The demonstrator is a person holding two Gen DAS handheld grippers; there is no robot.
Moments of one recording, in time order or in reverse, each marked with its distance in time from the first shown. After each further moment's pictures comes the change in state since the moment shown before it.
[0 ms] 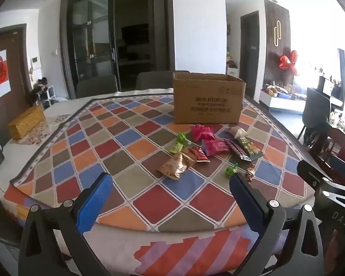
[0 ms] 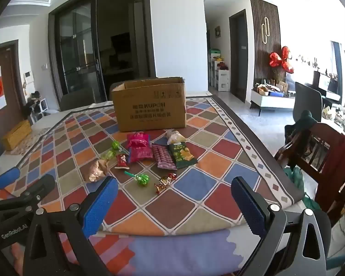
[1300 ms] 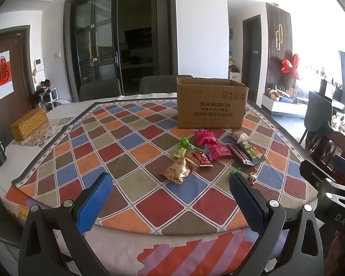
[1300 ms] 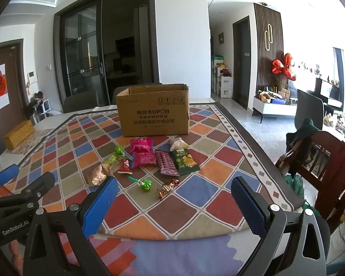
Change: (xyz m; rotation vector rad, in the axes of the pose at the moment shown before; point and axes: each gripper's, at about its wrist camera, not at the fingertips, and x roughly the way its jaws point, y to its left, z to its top) left arm -0.008 0.005 0.006 -0.010 -0.058 0.023; right arm -0.005 0.007 0.005 -0.015 -0.028 0.005
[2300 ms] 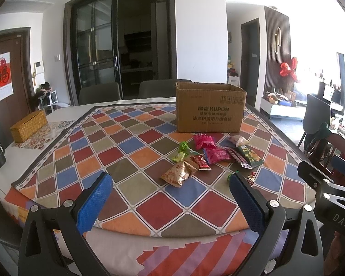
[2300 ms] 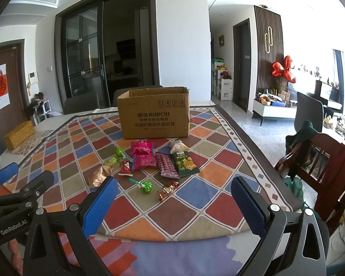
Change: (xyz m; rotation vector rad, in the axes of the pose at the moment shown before) left arm -0.002 0.000 0.006 -0.002 -0.012 -0.004; right arm -0.002 0.001 0.000 -0.003 -0.011 -0.002
